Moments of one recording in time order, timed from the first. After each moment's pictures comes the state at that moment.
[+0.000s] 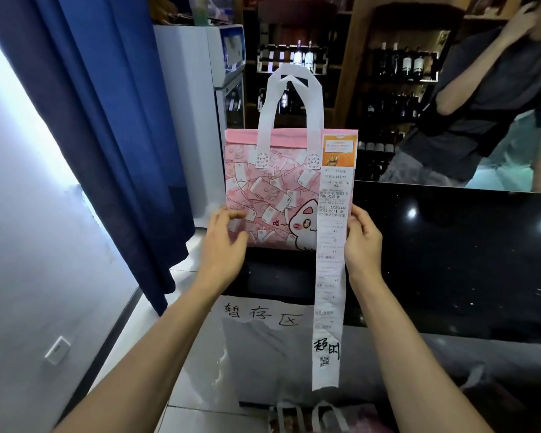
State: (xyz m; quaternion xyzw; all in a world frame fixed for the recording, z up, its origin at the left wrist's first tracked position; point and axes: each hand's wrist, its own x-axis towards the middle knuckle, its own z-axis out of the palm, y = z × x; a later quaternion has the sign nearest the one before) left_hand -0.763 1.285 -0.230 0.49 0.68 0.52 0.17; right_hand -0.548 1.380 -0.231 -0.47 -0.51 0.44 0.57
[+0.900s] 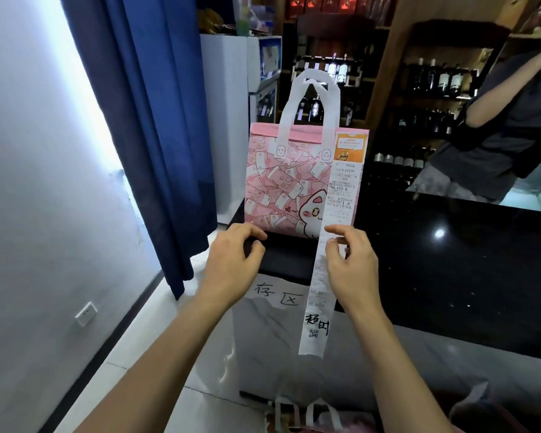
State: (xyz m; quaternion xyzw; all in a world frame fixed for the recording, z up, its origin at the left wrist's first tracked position) left_hand -0.707 1.198 -0.217 0.51 0.72 0.47 0.05; right_hand -0.525 1.295 -0.228 -0.45 -0.70 0.31 0.46
